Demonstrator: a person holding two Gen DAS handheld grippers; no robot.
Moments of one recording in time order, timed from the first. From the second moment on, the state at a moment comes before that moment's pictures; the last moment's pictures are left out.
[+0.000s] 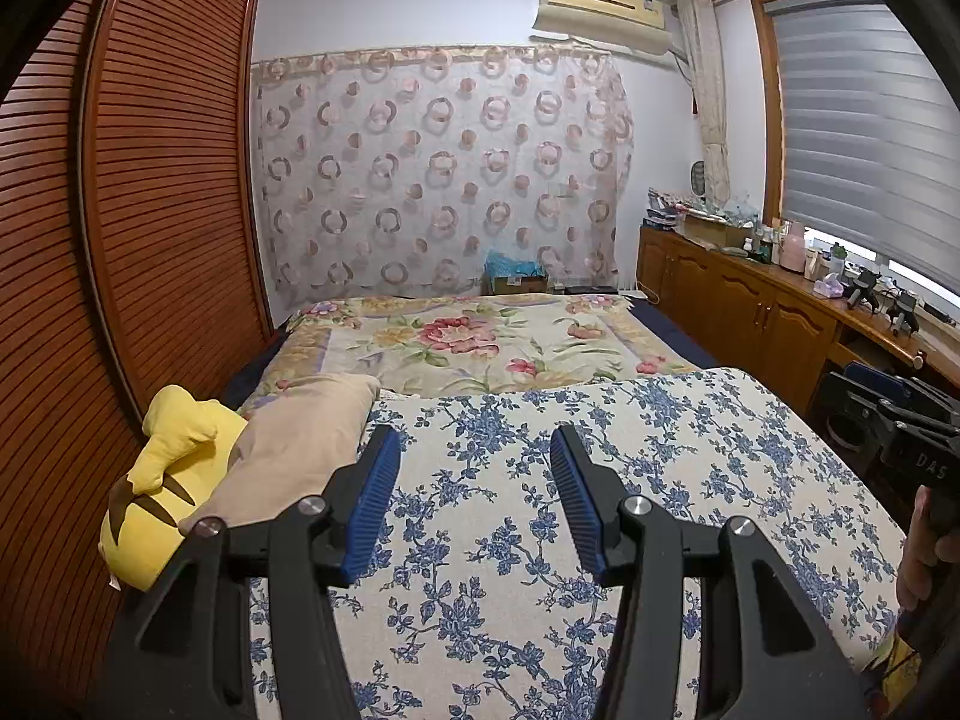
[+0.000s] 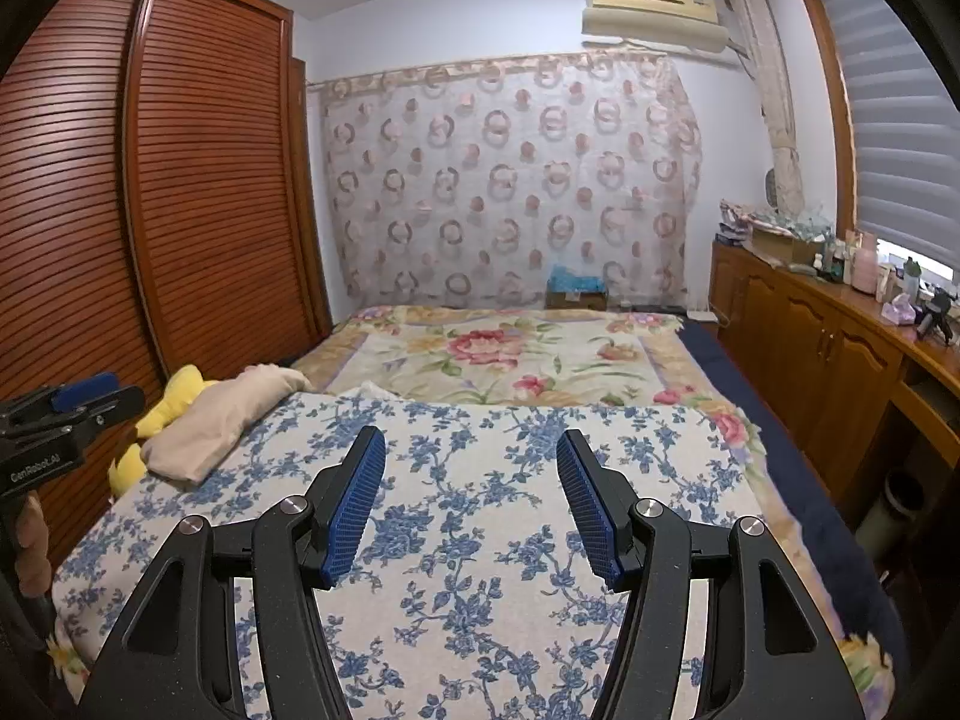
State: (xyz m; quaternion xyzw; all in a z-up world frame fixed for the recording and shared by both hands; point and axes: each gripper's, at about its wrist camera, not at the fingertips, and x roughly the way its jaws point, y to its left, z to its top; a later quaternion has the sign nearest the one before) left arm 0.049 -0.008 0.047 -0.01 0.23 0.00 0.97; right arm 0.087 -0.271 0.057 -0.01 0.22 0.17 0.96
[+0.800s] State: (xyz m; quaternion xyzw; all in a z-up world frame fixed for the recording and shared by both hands) left arm 0.049 -0.007 0.047 -0.01 0.23 0.00 0.97; right arm 0.088 -0.275 0.056 -0.01 0.22 0.17 0.96
